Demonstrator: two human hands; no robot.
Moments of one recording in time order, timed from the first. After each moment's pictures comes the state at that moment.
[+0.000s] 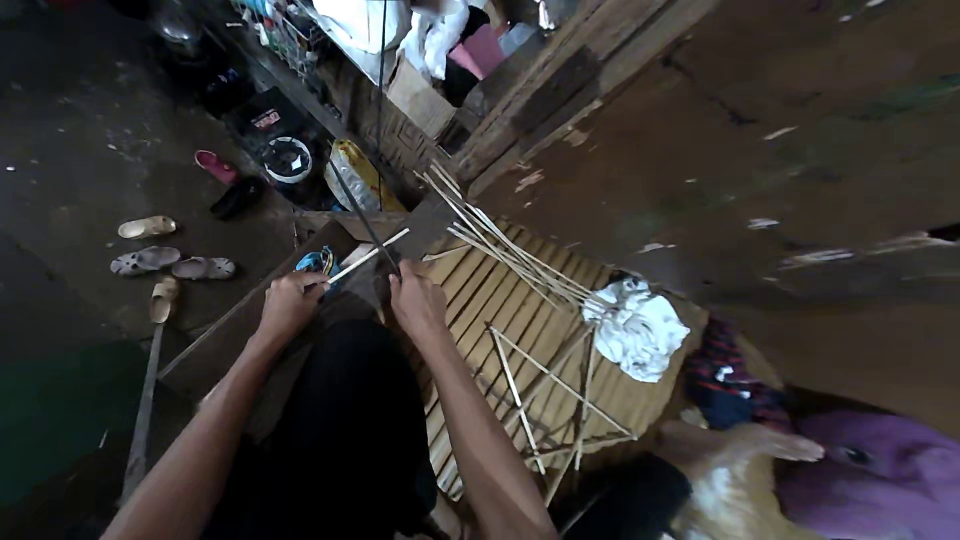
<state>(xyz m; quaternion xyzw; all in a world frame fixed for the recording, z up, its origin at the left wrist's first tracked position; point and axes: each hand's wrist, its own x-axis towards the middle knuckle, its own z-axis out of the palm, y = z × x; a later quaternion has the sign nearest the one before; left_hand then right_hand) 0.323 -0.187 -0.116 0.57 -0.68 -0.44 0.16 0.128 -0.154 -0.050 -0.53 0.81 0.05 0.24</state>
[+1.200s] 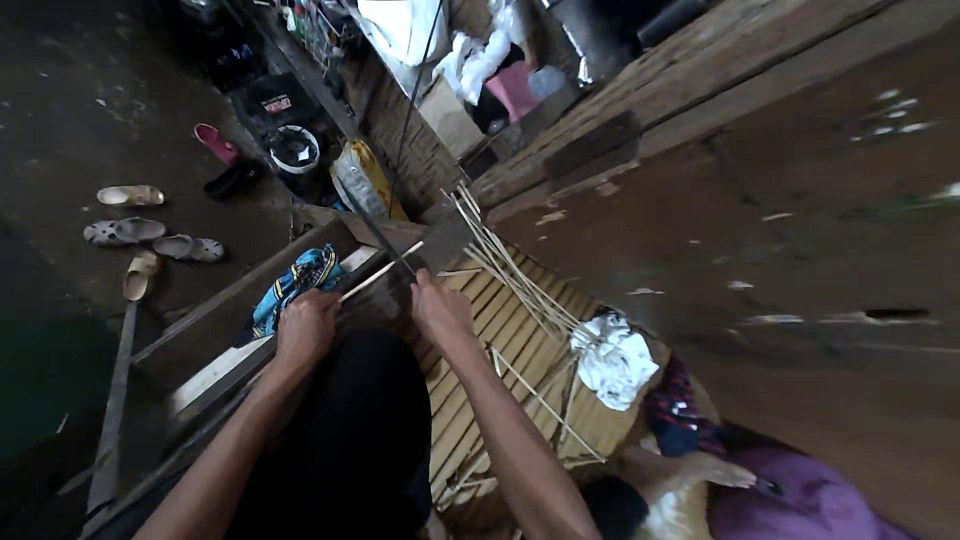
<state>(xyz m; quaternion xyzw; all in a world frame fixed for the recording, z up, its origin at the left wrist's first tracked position) 0.327 -0.159 -0.095 0.60 -0.64 -0.45 0.14 0.140 -0.174 -0.021 -0.56 0.77 0.23 0.20</state>
